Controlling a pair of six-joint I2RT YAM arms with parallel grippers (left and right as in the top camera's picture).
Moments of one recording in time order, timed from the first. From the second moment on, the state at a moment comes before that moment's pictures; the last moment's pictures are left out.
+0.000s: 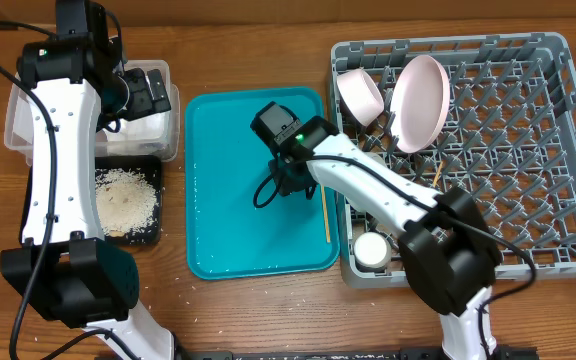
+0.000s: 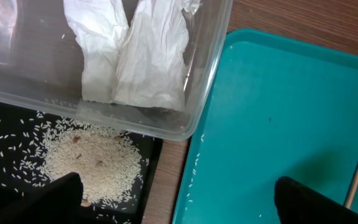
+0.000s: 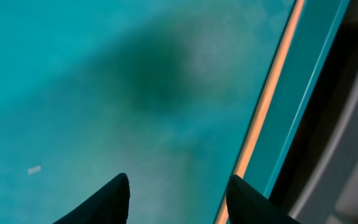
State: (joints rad) left arm 0.12 1.88 1.94 -1.29 0.02 -0.21; right arm 0.72 2.10 1.67 -0.96 0.13 0.37
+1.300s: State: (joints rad) left arm 0.12 1.88 1.94 -1.29 0.02 -0.21; right arm 0.64 2.22 1.68 -0.99 -0.05 0.29
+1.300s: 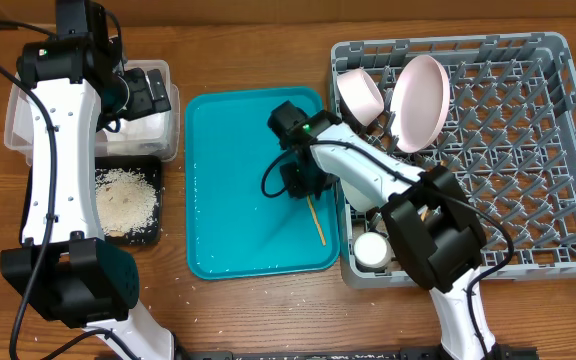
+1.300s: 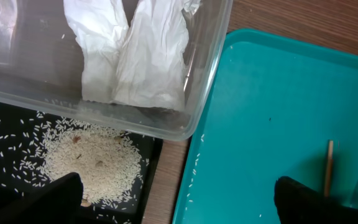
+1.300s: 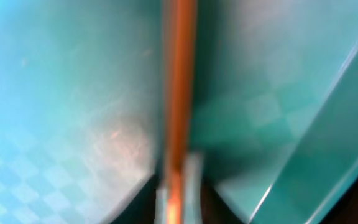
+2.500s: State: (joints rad) left arm 0.12 1.88 1.94 -1.29 0.02 -0.21; right arm 0.64 1.96 2.26 -1.64 0.16 0.49
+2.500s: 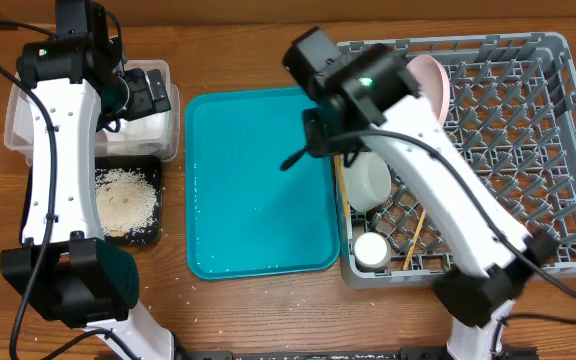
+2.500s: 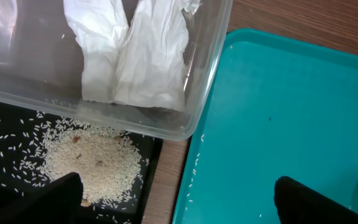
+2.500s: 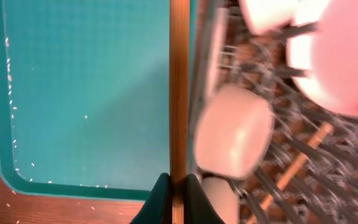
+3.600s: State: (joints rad) left arm 0.12 1.88 1.94 -1.29 0.02 -0.21; right arm 0.22 1.69 1.67 -1.52 0.11 0.66
